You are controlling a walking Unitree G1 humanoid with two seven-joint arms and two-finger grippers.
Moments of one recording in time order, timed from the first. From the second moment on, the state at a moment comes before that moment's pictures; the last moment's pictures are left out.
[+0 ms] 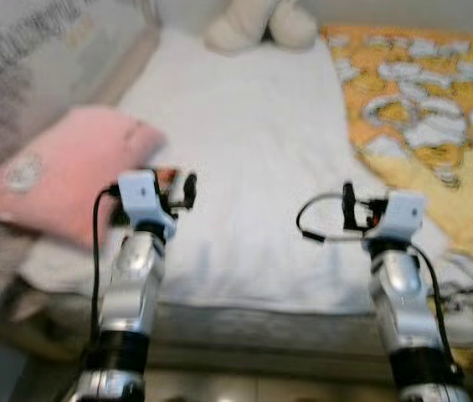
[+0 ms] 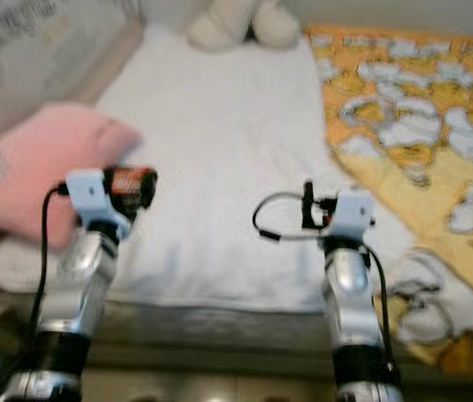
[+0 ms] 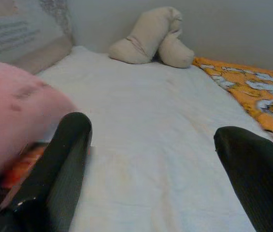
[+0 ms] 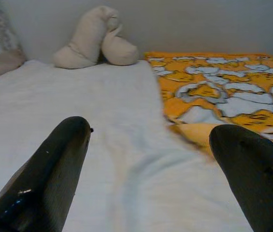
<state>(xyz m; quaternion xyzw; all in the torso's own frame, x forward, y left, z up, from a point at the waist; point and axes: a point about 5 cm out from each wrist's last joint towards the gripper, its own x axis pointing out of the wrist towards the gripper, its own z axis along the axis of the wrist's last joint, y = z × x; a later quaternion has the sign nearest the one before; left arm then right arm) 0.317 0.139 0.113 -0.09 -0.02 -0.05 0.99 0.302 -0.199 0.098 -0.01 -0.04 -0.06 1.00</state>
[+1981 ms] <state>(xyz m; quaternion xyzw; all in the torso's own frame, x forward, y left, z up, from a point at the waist) 0.319 0.098 0.118 -0.13 -0.03 -0.14 0.98 0.307 -0.221 0.099 -0.03 -0.03 -0.10 0.99</state>
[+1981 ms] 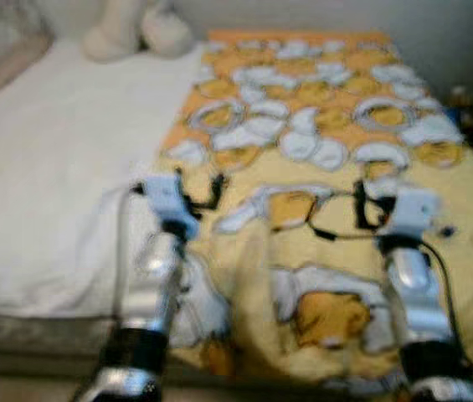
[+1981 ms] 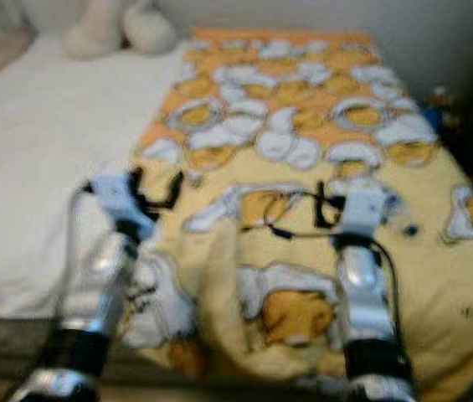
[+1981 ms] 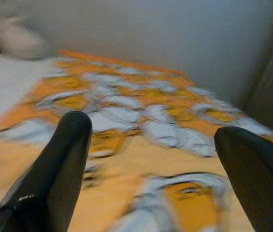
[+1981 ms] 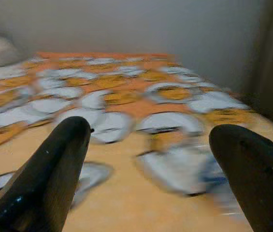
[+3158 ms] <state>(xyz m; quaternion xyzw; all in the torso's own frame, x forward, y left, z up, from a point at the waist) 0.308 0.119 0.114 -0.11 -0.03 -0.15 0.98 0.303 -0.201 0.088 -0.01 0.00 -0.07 1.00</state>
